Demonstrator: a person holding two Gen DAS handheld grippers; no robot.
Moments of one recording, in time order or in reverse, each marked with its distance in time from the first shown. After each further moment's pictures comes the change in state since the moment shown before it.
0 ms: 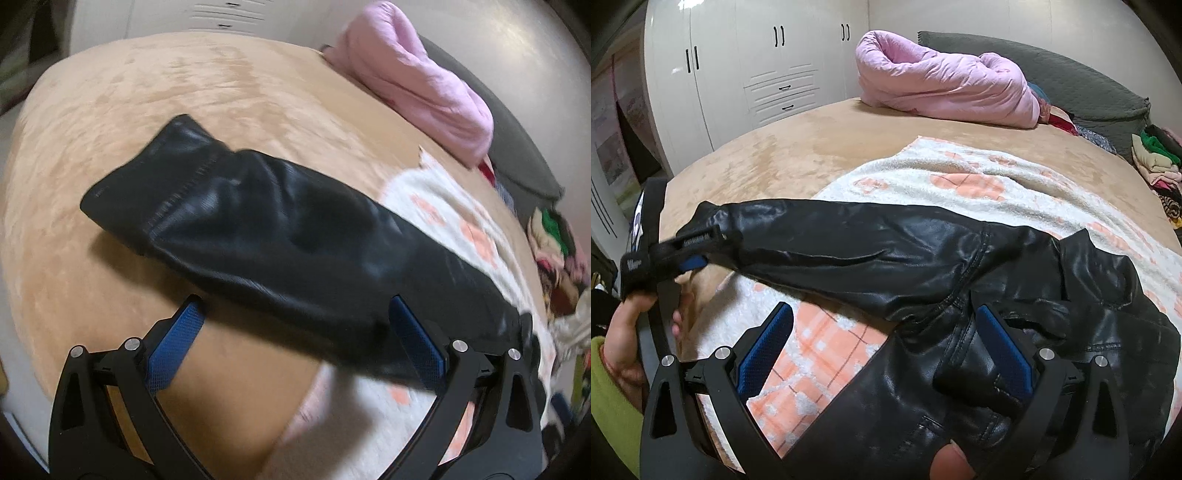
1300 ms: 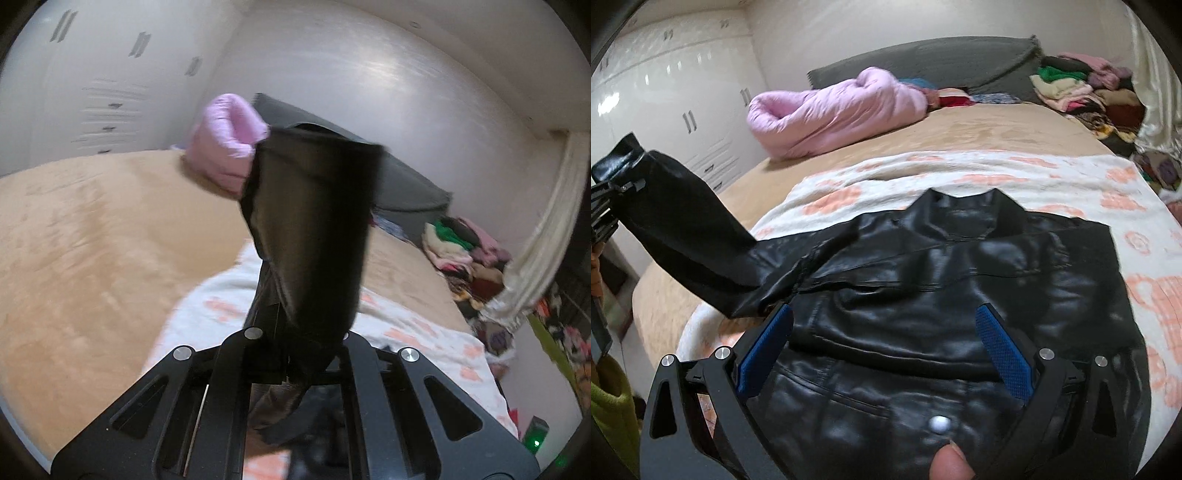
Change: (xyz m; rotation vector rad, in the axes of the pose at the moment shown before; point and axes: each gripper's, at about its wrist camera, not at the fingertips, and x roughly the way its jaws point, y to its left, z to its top) left arm -0.159 -0.196 0.004 0.298 -0.311 -0.393; right arm -0.102 -0.160 -0.079 0.398 -0.143 -0.125
